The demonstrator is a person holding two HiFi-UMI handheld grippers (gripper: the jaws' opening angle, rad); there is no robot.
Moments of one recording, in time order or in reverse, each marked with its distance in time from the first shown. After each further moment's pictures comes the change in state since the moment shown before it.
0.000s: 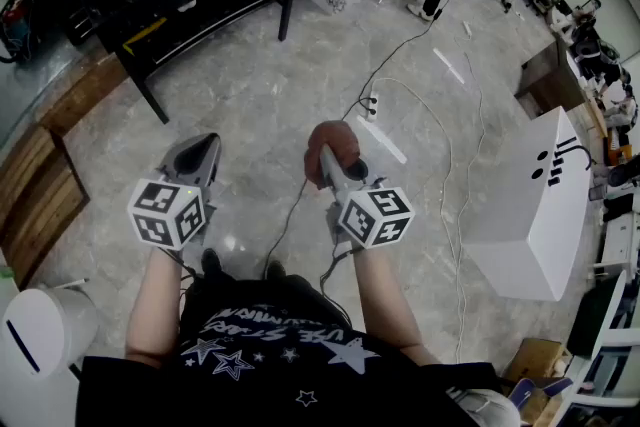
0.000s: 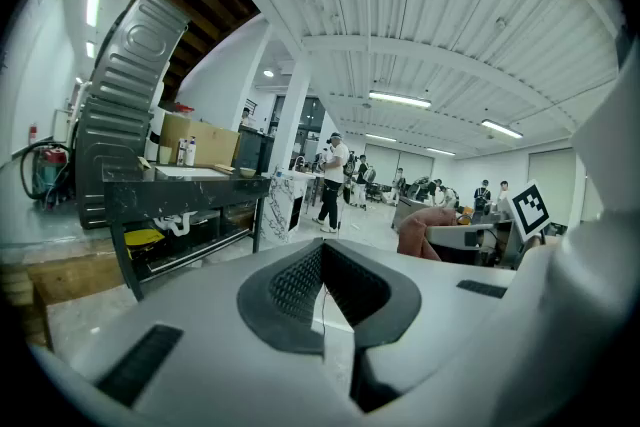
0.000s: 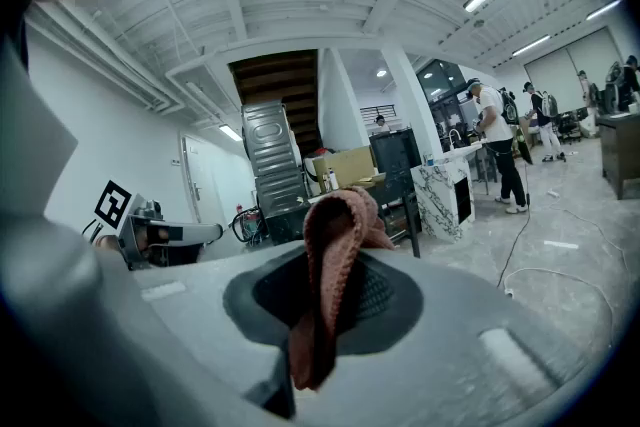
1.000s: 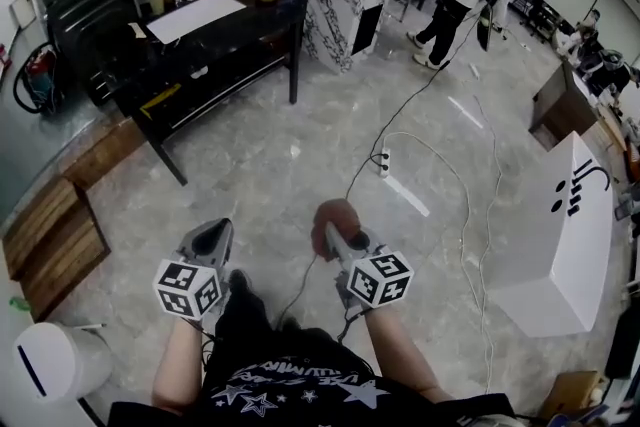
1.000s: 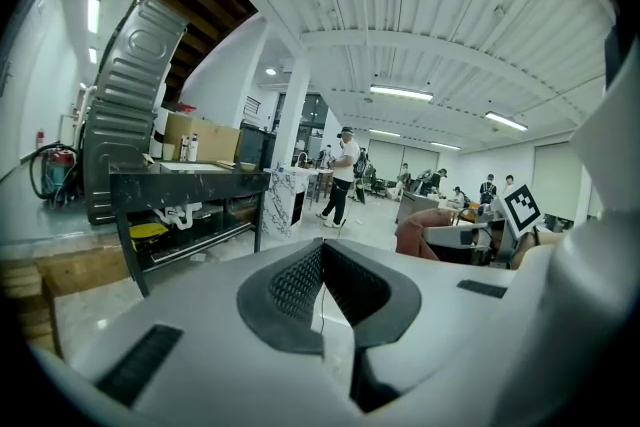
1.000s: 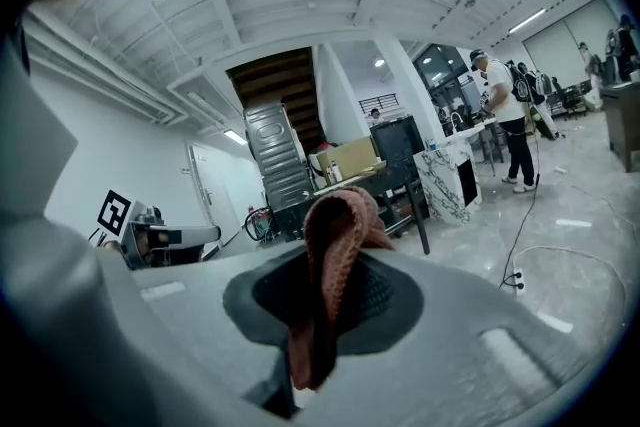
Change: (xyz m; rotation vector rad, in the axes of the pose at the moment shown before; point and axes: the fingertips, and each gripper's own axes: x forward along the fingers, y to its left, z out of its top) left arm -0.008 -0.046 -0.040 0.012 0.017 0.045; right arm -0.040 -0.031 -0.041 0.077 0.039 0.067
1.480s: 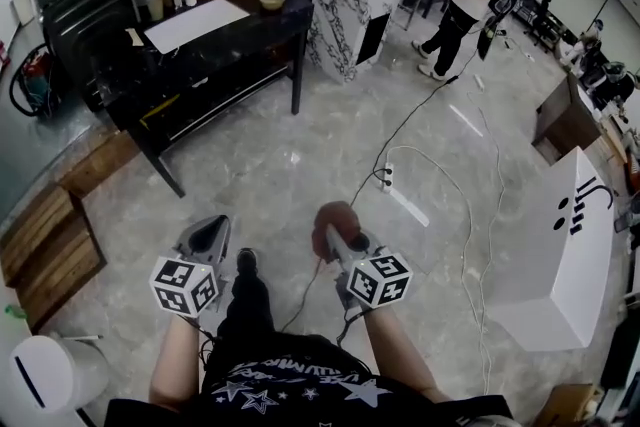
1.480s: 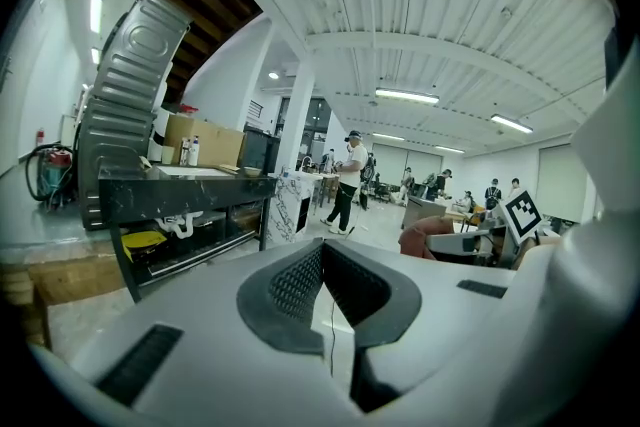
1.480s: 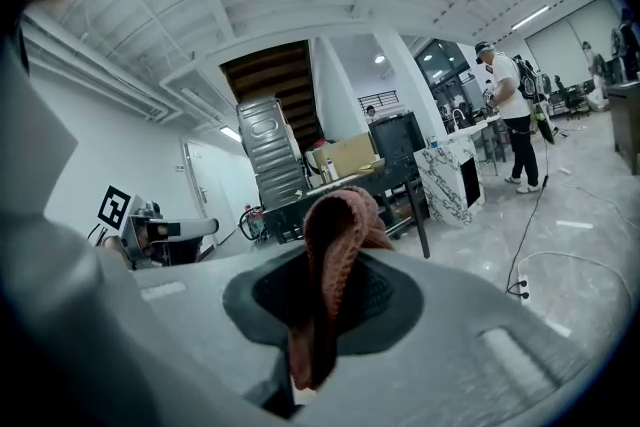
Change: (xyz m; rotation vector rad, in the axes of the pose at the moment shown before) left arm 0.065 0.055 0.031 -0.001 -0.031 0.010; right arm 0.074 -0.041 0.021 -0.008 0.013 0.002
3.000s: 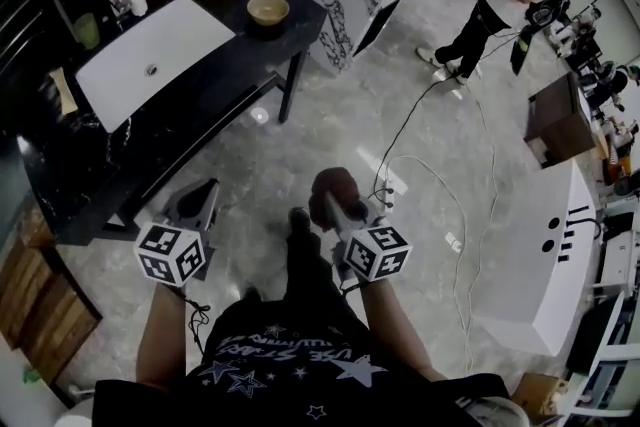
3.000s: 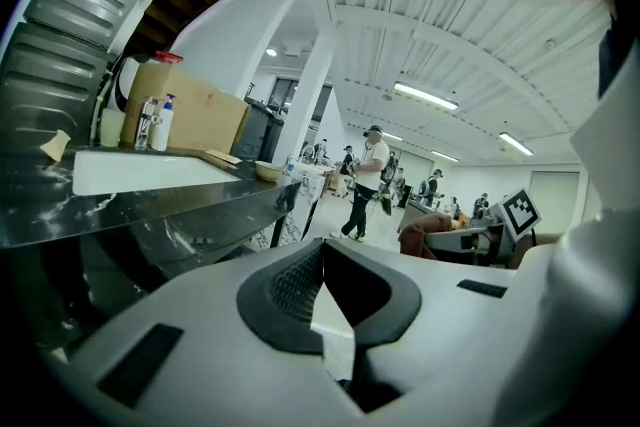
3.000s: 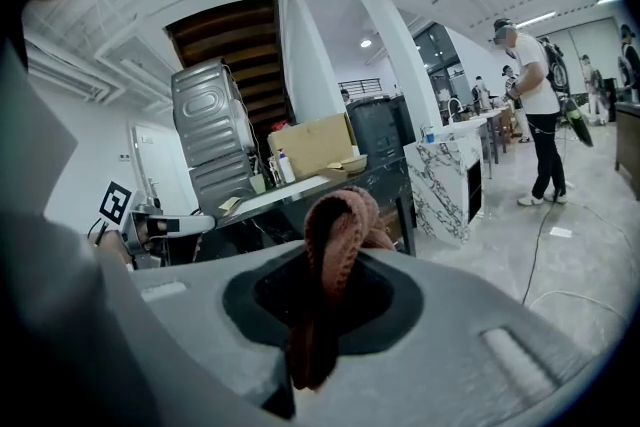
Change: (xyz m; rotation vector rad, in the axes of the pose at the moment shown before) left arm 0.393 0.341 0.154 -0.077 0.075 -0.127; right arm 0.456 -0.181 0.172 -0.002 0.089 -0.131
